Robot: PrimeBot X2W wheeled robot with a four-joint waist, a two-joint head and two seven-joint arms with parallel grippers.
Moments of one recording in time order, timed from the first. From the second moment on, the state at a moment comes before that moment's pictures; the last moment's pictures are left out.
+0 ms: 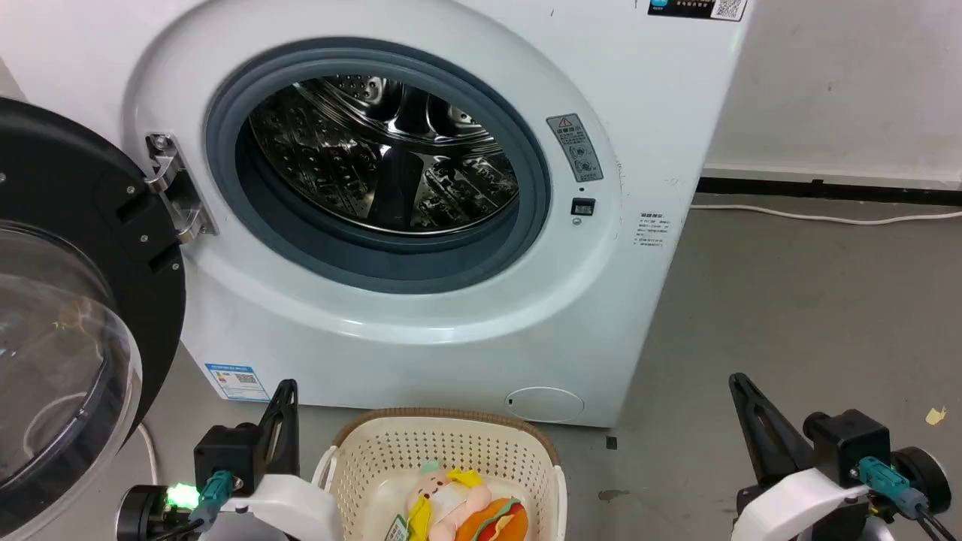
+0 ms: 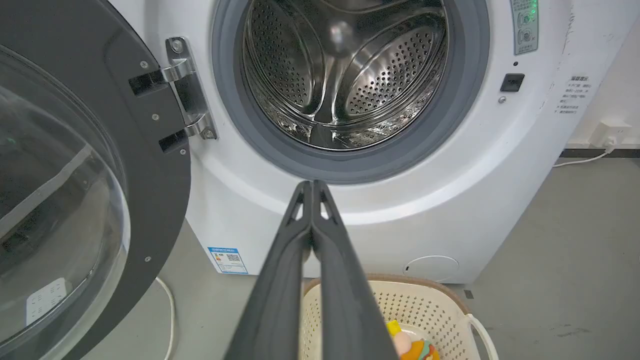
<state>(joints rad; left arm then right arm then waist) 0.02 0.05 0.00 0.00 0.00 0.00 0.00 0.01 -0.05 0.00 0.00 0.01 0.13 0.00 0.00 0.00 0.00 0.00</state>
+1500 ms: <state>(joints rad) 0.02 0.05 -0.01 0.00 0.00 0.01 0.00 0.01 -0.05 0.00 0.00 0.01 0.13 -0.01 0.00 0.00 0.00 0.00</state>
